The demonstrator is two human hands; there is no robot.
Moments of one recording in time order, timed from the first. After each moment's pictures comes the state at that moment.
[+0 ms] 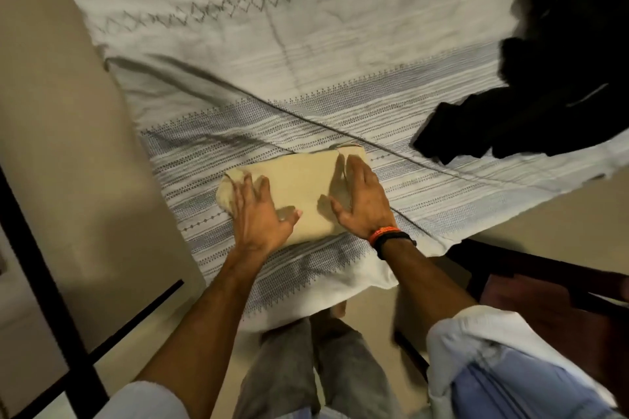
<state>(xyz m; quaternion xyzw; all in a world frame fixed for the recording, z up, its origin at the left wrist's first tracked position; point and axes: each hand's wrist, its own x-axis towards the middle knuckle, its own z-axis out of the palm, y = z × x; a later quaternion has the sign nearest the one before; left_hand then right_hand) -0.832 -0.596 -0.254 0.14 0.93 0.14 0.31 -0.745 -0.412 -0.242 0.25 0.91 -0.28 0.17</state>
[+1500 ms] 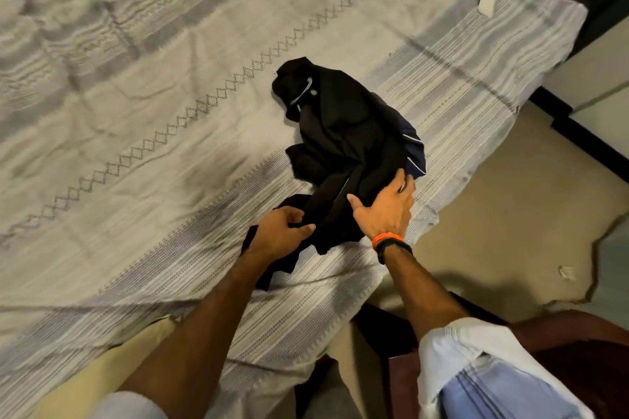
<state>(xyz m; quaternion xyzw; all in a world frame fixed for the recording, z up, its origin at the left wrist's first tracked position) -0.774 -0.110 -0.171 0.28 0.80 0.23 0.48 -0.628 0.018 -0.174 0.66 0.70 -0.27 -0.04</state>
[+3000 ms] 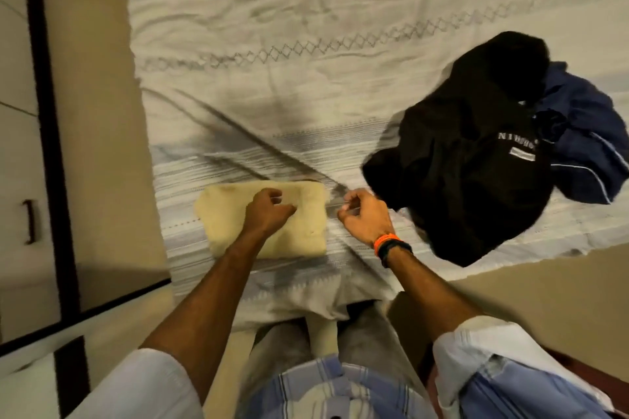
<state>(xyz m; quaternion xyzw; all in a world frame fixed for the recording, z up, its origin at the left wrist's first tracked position) -0.813 -0.467 -0.178 -0.14 0.85 0.36 0.37 -0.725 -0.287 -0.186 0.33 0.80 -0.47 0.18</state>
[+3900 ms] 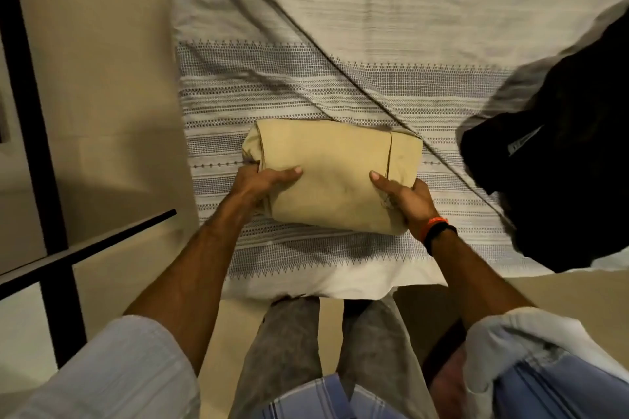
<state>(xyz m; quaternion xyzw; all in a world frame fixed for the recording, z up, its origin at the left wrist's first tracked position) -0.847 -0.628 -0.289 -0.36 0.67 0.50 0.42 -0.756 -0.374 -0.278 0.49 0.58 -0.62 0.22</state>
